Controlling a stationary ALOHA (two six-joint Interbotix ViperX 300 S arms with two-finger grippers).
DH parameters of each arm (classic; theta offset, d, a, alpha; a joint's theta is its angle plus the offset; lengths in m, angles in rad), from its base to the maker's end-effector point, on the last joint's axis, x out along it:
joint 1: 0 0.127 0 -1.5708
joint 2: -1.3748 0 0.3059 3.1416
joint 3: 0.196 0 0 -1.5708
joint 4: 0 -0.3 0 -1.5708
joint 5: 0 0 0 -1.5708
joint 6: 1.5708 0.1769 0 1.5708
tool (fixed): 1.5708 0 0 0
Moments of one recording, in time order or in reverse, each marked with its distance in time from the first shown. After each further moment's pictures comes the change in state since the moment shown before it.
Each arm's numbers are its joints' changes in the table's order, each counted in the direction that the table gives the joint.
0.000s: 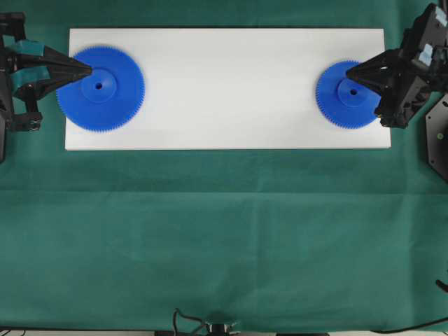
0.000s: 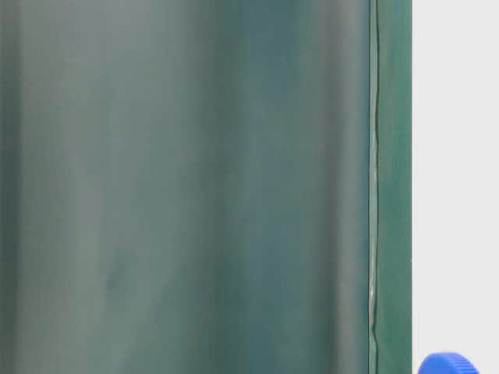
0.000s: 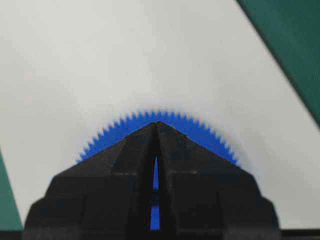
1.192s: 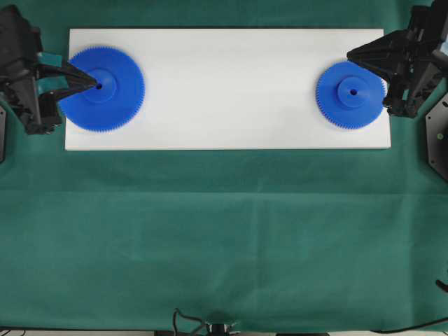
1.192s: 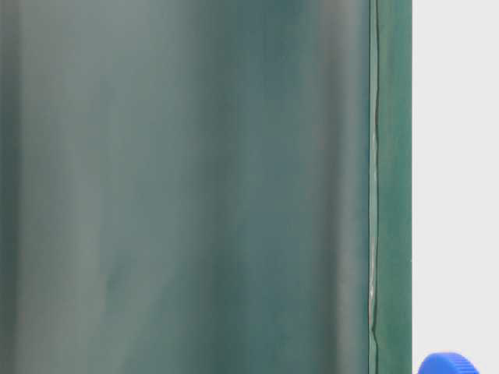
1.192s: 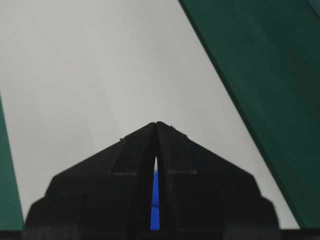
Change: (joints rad) left arm 0.043 0.212 -0.026 0.005 0.046 -0.002; right arm 0.000 -0.120 0.109 0.101 0.143 0.000
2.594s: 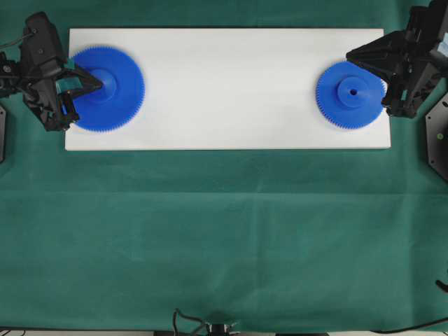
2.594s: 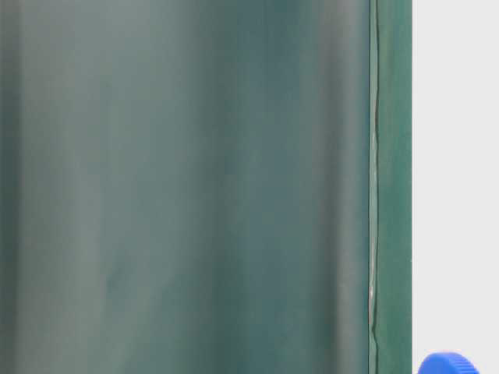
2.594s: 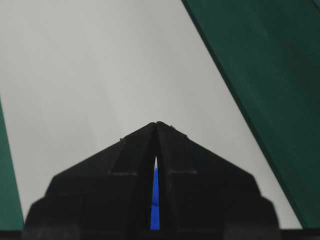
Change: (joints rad) left arm 0.072 0.272 -0.037 0.002 -0.170 0.002; right arm 0.000 0.006 0.000 0.000 0.000 0.003
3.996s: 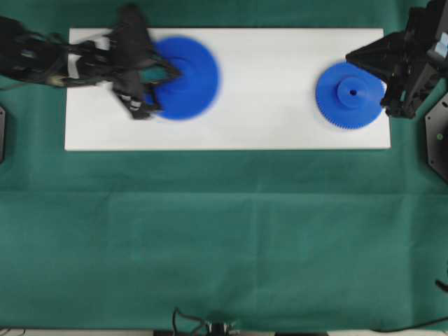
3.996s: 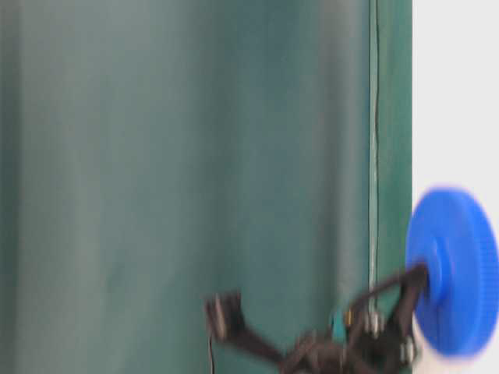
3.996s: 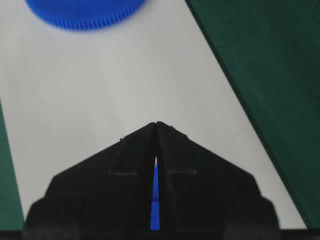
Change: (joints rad) left arm -0.075 0.517 0.485 0.002 0.002 0.000; right arm 0.000 0.012 0.000 0.000 0.006 0.005
